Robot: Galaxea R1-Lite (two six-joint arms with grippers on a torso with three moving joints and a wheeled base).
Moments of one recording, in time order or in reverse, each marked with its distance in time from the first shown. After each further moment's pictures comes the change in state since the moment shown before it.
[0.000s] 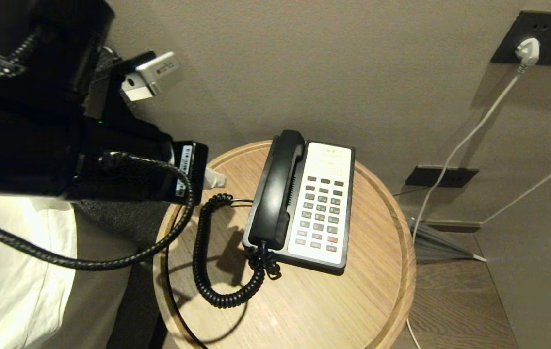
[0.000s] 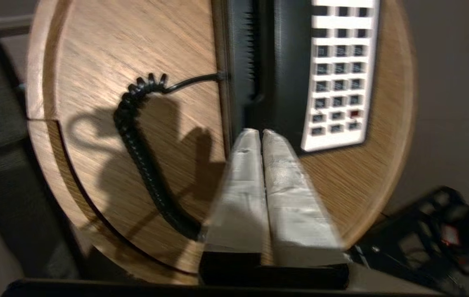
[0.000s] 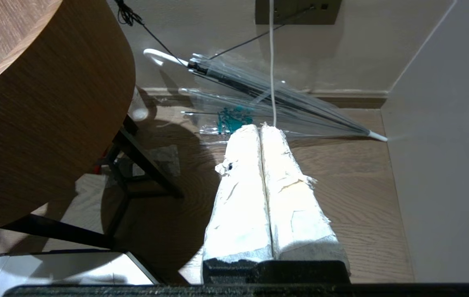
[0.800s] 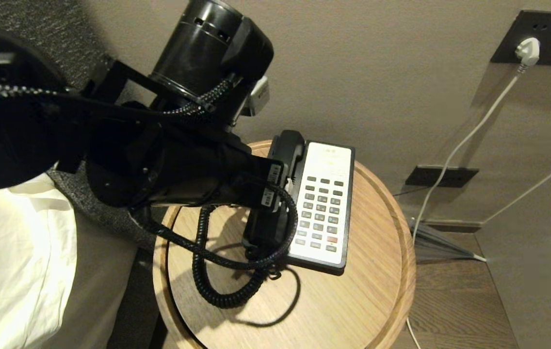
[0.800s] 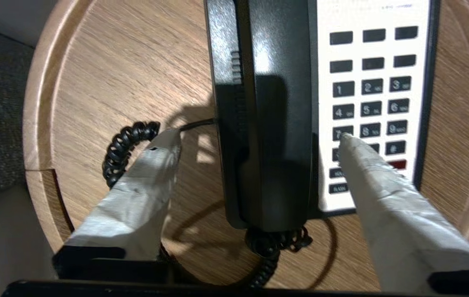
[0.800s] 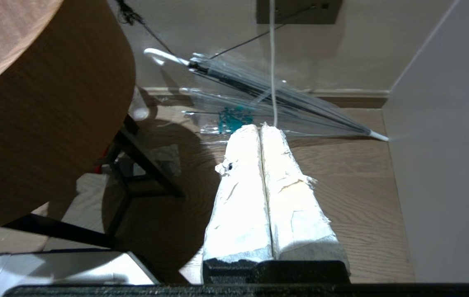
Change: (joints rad) left arm -0.177 0.220 -0.152 0.005 0.344 0.024; right arm 0.000 0.000 0.000 0.001 0.000 0.000
